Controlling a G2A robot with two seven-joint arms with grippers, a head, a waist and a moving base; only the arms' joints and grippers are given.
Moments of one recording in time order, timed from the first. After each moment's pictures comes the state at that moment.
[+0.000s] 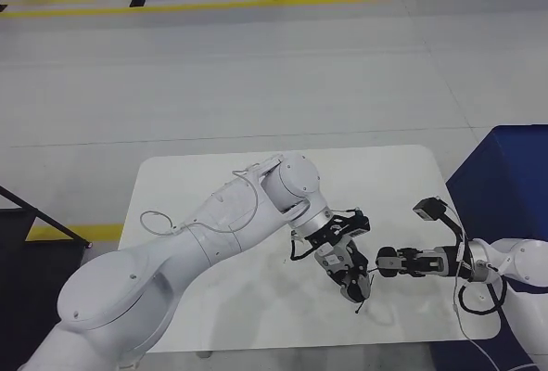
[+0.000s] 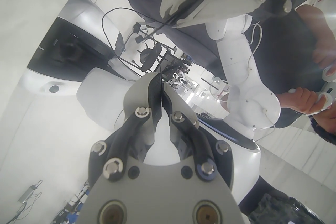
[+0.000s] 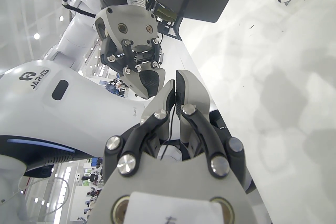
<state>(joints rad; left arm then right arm) 0.17 -1.61 -0.17 -0.88 -0.73 0.28 -1.54 -1.38 -0.85 1.60 -1.64 0.46 -0.37 1.45</state>
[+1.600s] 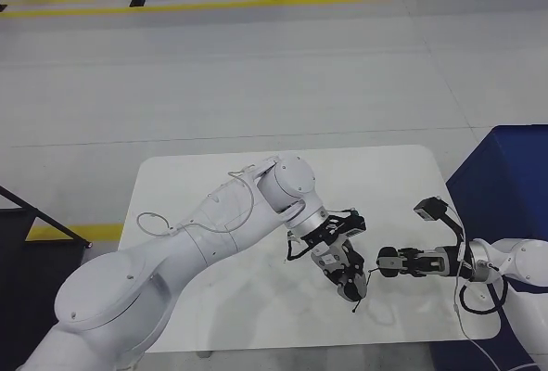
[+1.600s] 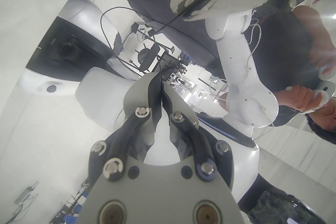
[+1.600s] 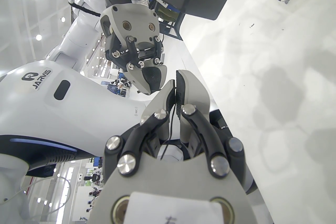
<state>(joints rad) 0.18 -1.60 -0.17 -0.88 -0.74 0.28 -1.54 -1.38 -0.84 1.60 -1.64 0.47 -0.36 1.46</state>
